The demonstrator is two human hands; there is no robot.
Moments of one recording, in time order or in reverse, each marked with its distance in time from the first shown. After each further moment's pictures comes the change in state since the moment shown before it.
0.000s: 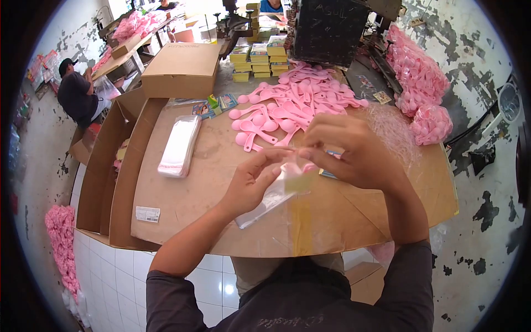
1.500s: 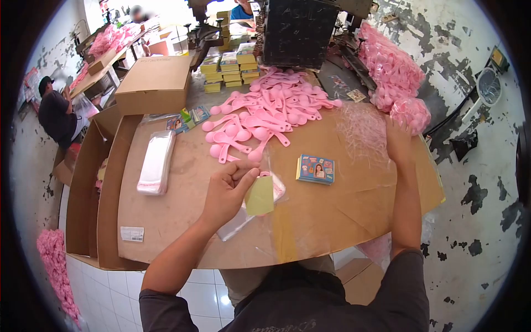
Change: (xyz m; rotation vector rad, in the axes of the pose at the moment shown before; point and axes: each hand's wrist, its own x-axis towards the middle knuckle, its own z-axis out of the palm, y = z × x) left_hand 0.006 -0.002 0.010 0.022 0.235 -0.176; right_hand -0.192 0.197 -0.094 -0.622 0.225 0.603
